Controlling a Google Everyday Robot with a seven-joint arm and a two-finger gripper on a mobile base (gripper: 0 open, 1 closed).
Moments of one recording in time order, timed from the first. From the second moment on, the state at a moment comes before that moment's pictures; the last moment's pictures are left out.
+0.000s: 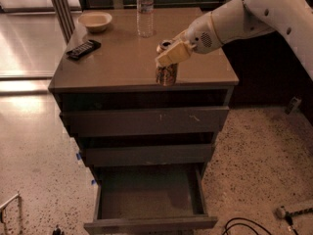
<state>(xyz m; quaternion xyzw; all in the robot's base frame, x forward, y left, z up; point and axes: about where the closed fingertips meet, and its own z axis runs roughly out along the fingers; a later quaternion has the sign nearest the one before) 0.649 -0.046 0.917 -0.51 0.73 0.28 0.37</state>
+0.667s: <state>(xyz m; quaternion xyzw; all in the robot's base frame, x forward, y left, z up) 0.714 -0.057 0.897 -0.49 0.74 0.26 0.38</state>
